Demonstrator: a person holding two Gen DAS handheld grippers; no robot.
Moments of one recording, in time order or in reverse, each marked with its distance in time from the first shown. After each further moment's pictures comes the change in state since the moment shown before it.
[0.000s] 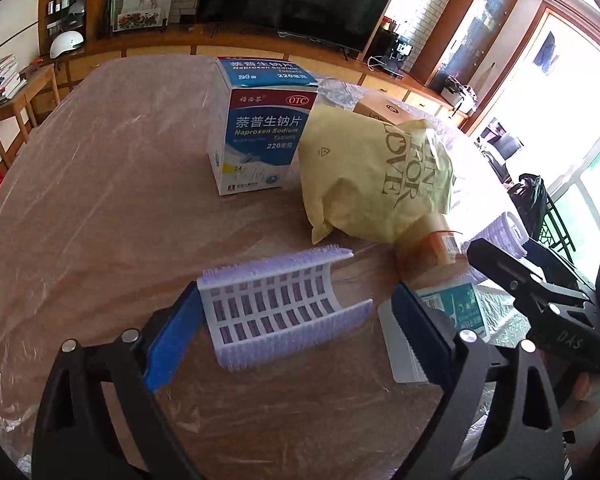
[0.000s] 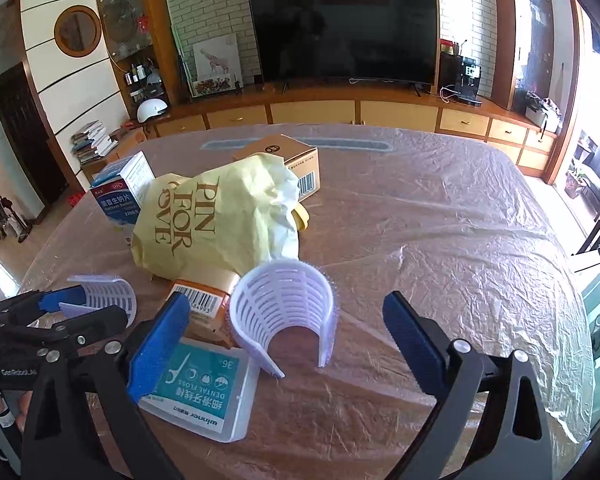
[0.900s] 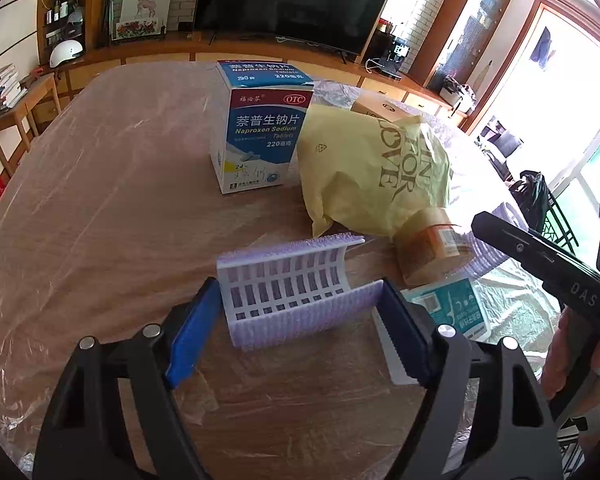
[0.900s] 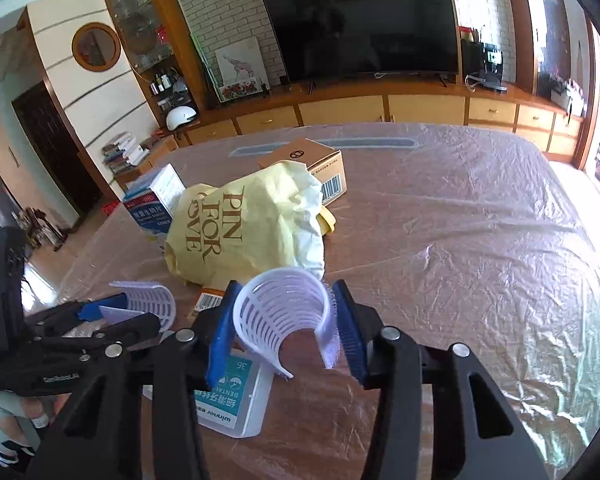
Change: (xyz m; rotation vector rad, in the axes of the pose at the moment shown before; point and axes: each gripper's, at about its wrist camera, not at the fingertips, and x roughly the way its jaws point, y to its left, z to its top) left arm -0.001 -0.004 -0.004 0.015 -0.018 0.006; right arm -0.006 -0.009 0.003 0.053 0.003 0.153
